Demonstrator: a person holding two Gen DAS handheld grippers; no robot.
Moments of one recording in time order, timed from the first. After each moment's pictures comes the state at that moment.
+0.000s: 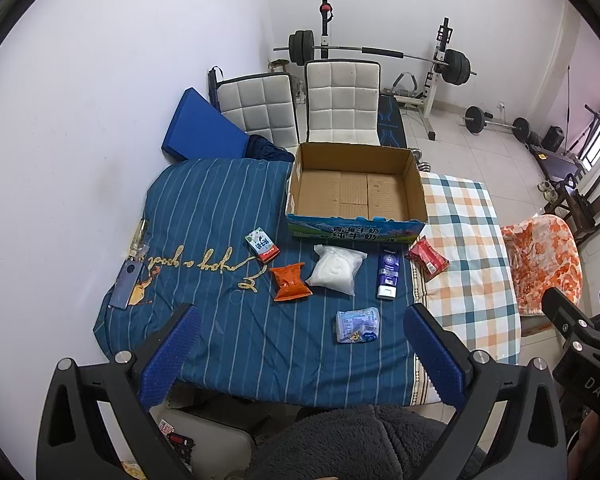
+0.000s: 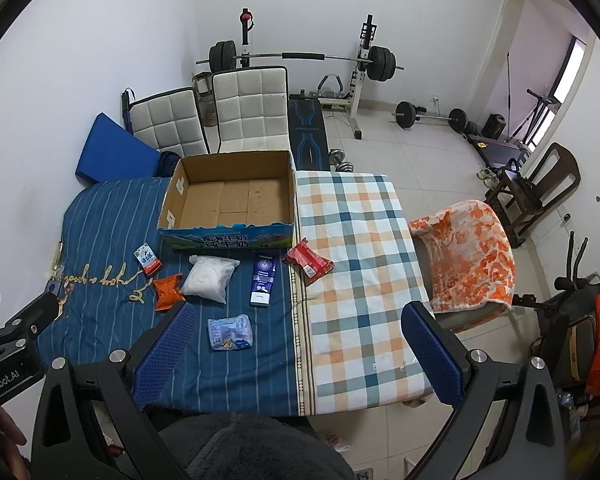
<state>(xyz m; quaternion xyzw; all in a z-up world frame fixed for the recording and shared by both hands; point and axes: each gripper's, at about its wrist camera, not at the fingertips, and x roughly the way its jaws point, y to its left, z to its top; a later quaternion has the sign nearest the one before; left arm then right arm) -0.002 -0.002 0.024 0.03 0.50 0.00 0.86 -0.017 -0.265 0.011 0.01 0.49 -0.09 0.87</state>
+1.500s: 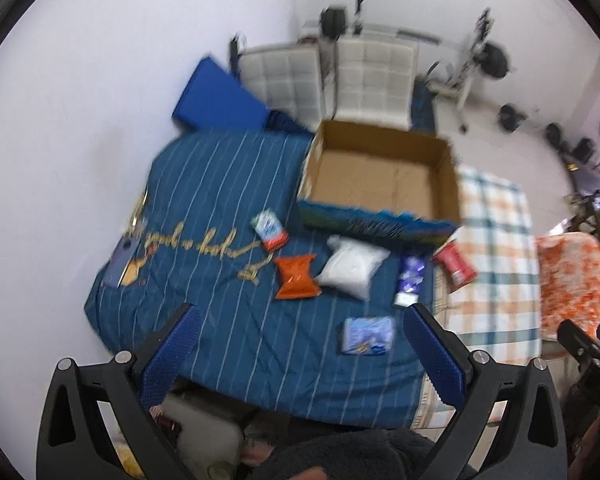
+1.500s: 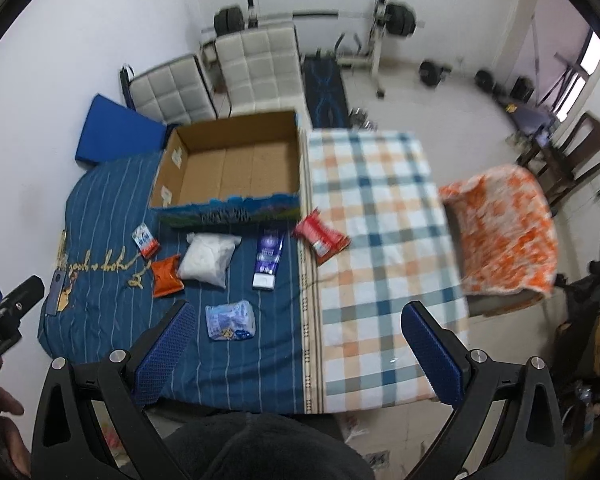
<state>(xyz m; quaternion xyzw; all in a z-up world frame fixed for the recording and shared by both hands) 0.060 -0.011 -0.061 0.01 0.55 0.07 0.83 0.040 -0.312 -0.070 0.06 0.55 -0.05 0.83</state>
